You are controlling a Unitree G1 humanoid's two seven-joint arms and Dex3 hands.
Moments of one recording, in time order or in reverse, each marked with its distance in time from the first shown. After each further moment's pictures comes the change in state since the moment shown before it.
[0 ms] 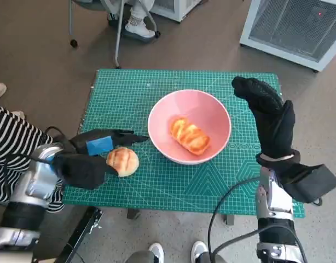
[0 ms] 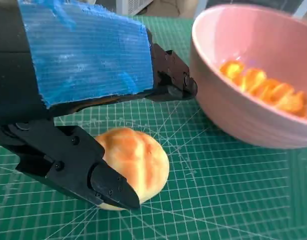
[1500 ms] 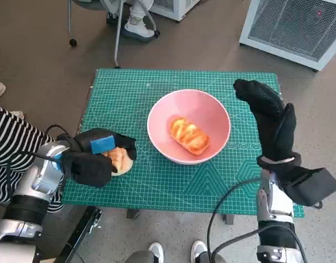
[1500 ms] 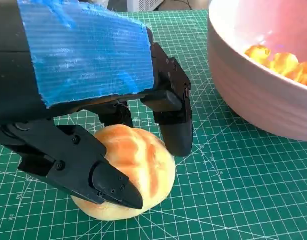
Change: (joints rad) left arm -0.021 0.025 -0.024 0.024 0.056 -0.012 0.037; right arm 0.018 0.000 0.000 -0.012 0.000 0.003 -0.006
